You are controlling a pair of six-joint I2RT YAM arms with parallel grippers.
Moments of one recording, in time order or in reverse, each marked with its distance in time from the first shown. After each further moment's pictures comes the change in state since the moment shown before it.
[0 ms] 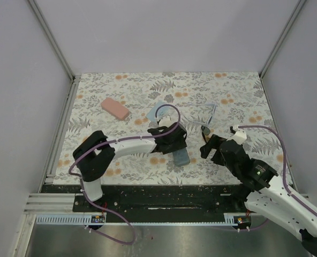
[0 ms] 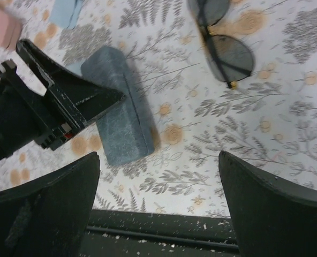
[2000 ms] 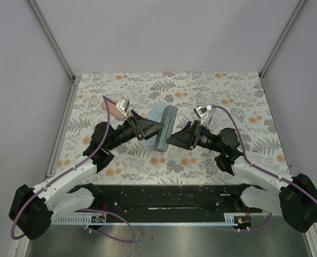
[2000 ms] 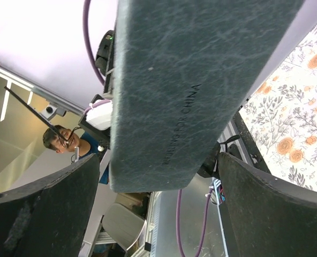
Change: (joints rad) left arm 0.365 -0.896 -0.665 0.971 0.774 -0.087; right arm -0.127 0.472 -0.166 1.676 -1.123 0.355
